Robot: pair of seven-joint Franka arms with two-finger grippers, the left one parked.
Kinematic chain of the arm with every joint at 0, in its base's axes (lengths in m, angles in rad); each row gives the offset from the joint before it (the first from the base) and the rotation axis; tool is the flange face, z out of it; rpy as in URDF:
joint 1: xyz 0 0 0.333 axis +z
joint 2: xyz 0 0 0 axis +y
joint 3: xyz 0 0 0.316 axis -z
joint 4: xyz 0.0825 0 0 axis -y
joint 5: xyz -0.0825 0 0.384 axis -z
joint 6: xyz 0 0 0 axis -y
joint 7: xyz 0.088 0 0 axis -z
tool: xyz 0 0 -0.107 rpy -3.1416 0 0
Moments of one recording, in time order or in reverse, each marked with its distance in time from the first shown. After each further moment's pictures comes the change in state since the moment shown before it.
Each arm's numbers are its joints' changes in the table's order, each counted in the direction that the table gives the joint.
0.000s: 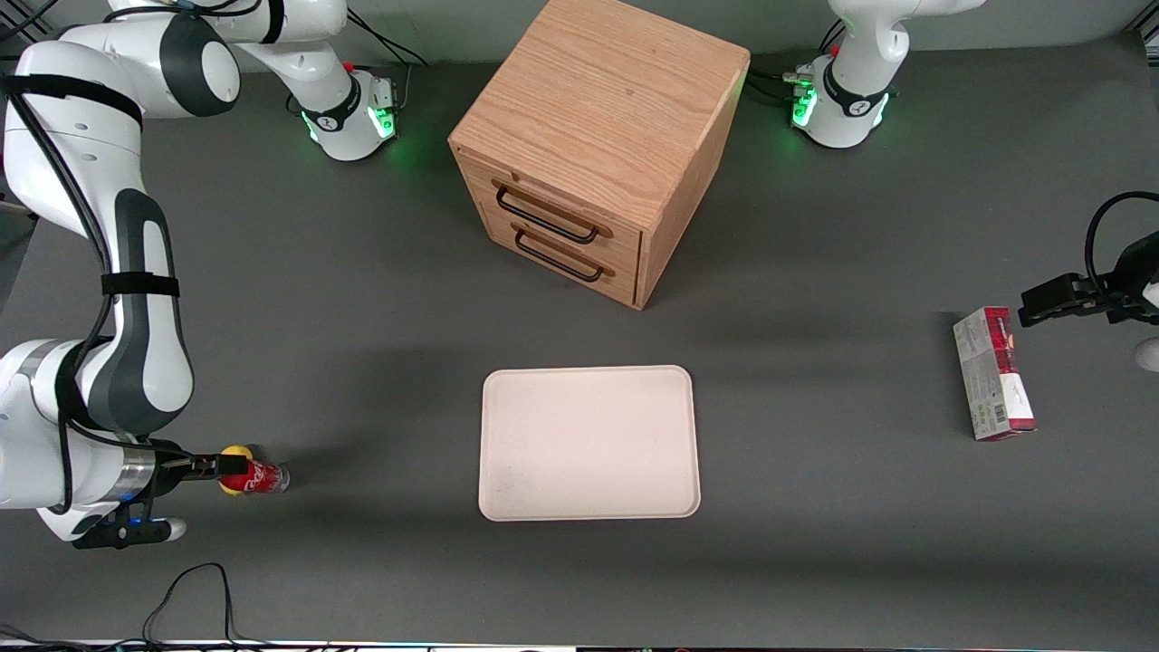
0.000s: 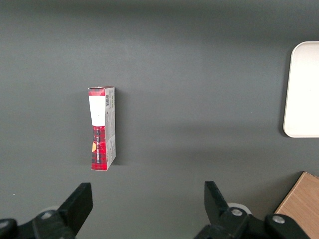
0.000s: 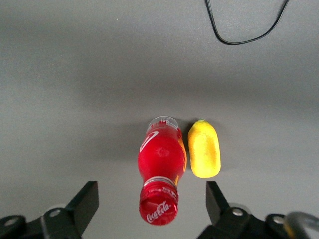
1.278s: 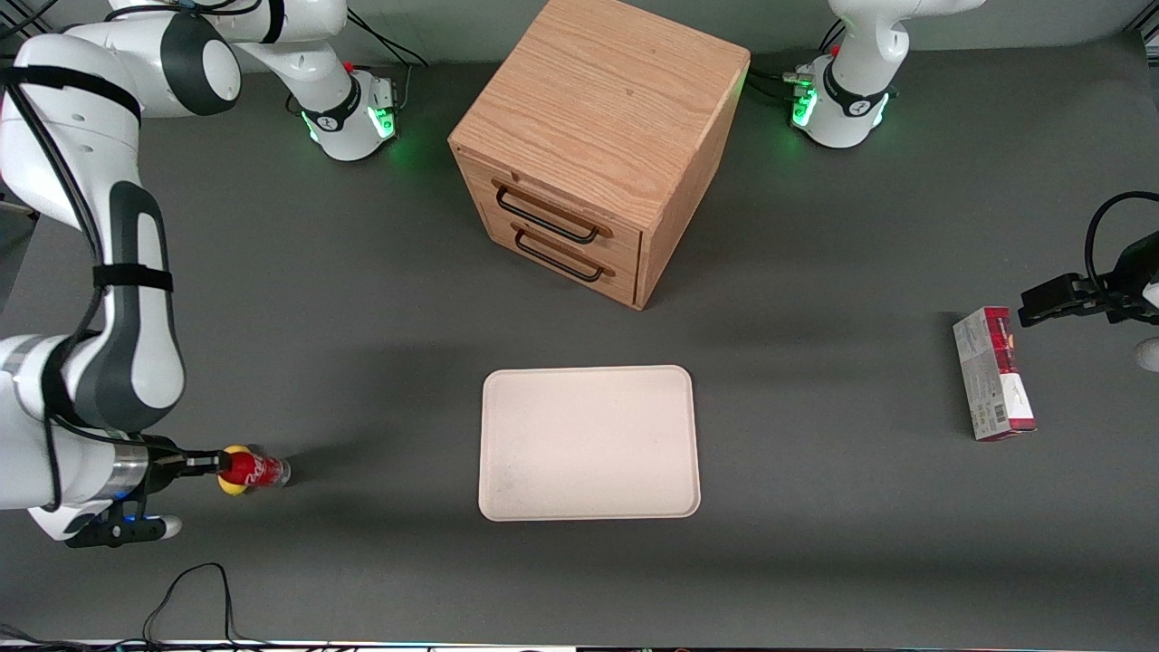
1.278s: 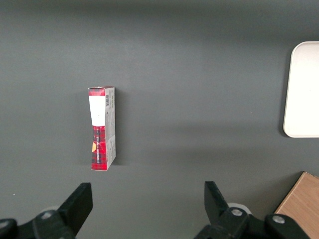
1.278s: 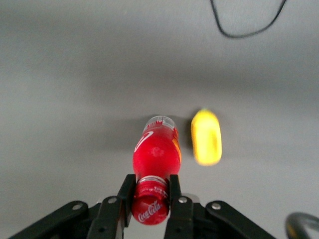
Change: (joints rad) arm 0.010 -0.015 -0.005 0.092 0.001 -0.168 0.004
